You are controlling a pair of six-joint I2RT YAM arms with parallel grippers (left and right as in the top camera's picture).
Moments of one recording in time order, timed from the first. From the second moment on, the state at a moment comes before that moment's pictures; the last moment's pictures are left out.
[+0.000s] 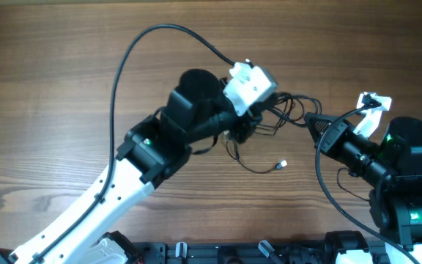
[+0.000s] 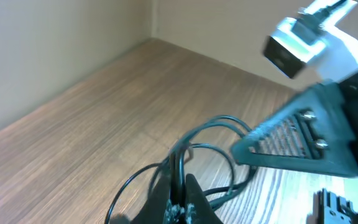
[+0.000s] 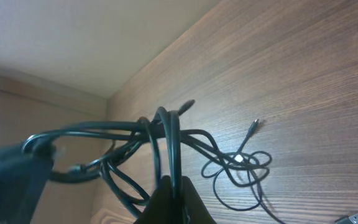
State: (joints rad) left arm -0.73 1.31 1.23 -0.26 0.35 0.03; right arm 0.03 0.75 0.89 -0.64 -0.51 0.73
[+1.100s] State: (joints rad) left arm -0.57 1.31 1.23 -0.33 0.05 -0.01; right arm 0.03 0.76 0.89 -0.76 -0.79 0.22
